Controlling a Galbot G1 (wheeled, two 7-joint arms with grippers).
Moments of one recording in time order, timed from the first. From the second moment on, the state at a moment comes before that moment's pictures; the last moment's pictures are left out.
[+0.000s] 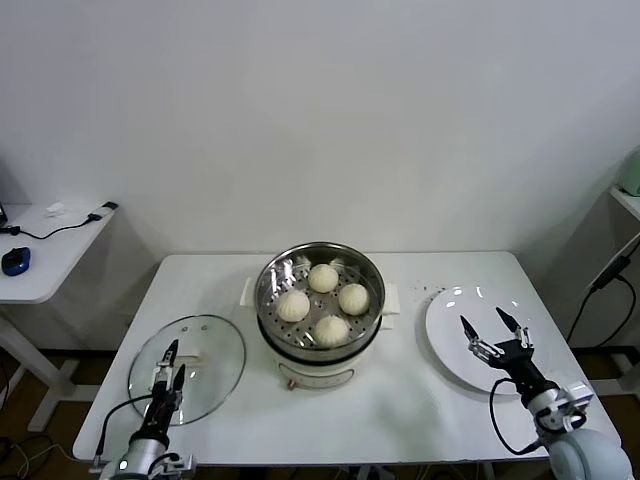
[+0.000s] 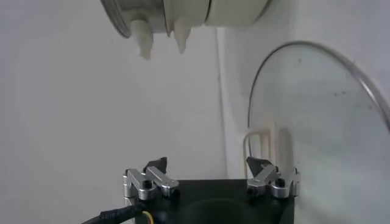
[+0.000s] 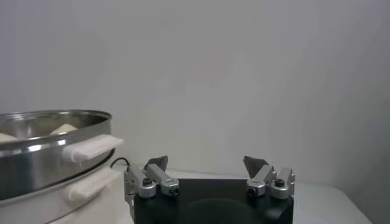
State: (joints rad) left arm 1.49 -1.50 -0.78 -1.68 1.55 -0.16 -0.20; right arm -1.46 1.04 0.68 1.77 0.53 0.07 -0.25
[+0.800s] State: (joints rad) left arm 1.32 -1.47 -0.77 -1.47 1.58 -0.14 -0.29; right arm -1.51 1.09 0.73 1.75 0.49 0.09 -0.28
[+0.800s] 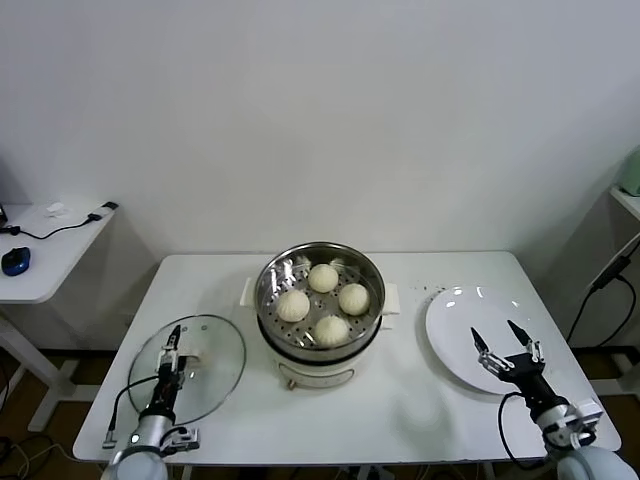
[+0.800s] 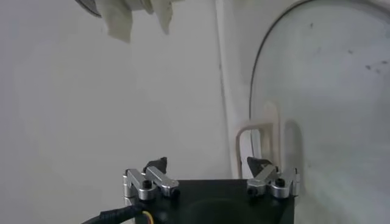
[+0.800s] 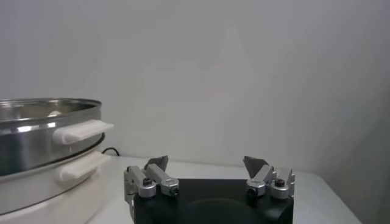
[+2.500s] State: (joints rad) left arm 1.51 -1.18 -0.70 -2.05 1.26 0.20 -0.08; right arm -1.39 1.08 0.74 1.61 0.42 0.12 -0.28
